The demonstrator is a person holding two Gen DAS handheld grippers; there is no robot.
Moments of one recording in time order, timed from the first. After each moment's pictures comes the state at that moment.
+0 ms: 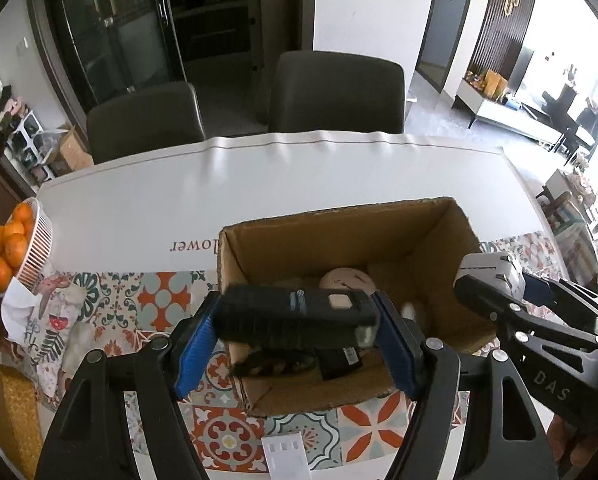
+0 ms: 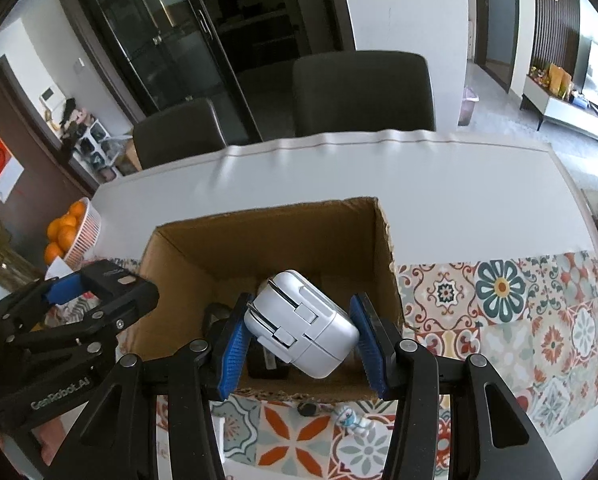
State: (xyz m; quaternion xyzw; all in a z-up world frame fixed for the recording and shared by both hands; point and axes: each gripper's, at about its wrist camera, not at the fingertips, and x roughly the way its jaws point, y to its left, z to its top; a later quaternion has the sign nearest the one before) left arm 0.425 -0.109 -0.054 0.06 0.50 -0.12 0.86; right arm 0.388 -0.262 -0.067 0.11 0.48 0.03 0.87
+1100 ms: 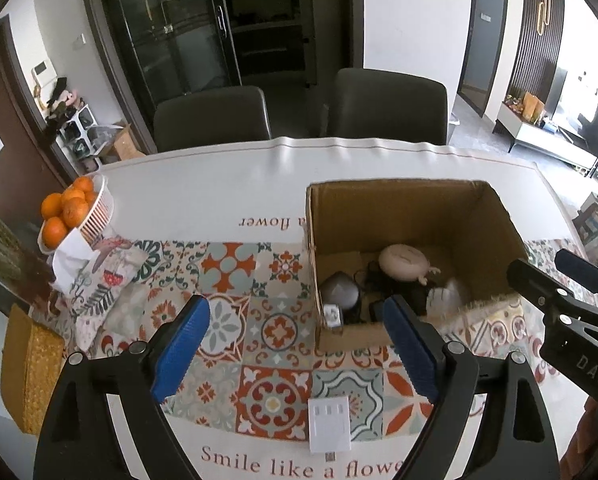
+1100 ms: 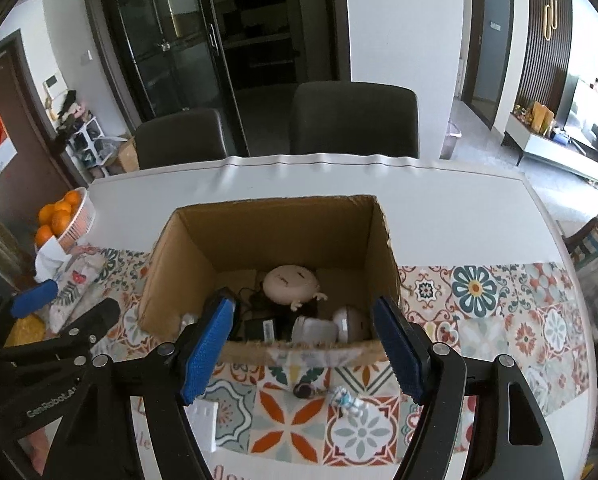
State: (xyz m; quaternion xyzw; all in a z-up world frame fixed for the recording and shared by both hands) left arm 0.348 -0.055 -0.044 0.06 0.46 -0.03 0.89; right arm 0.325 -0.225 -0.044 0.05 0.43 0.00 0.90
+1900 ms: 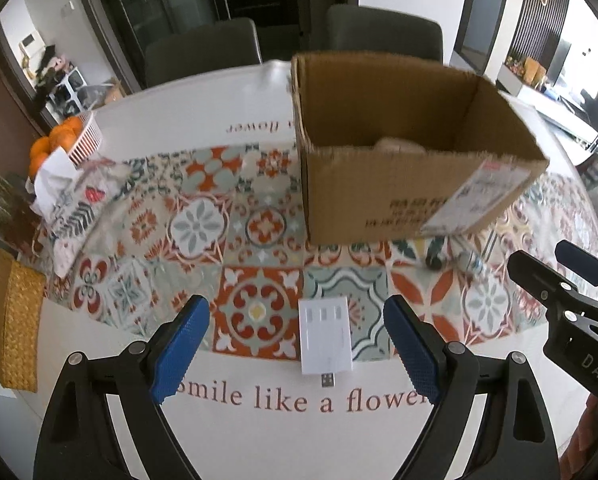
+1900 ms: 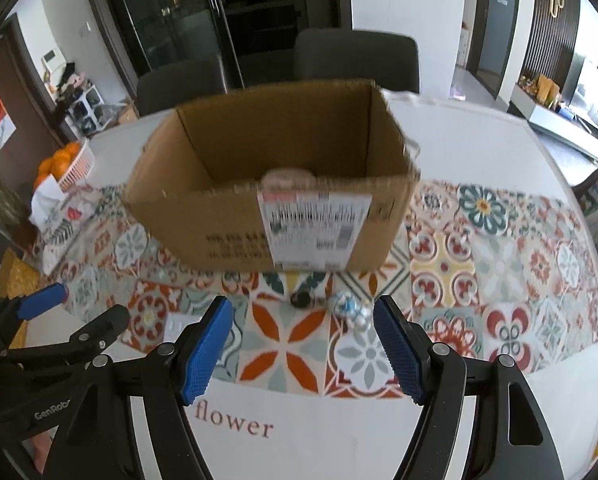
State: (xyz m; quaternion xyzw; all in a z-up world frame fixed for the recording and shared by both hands) left arm 0.286 -0.053 -0.121 0.06 0.53 -0.04 0.84; right arm 0.267 -0.224 -0.116 0.05 0.49 0.00 0.87
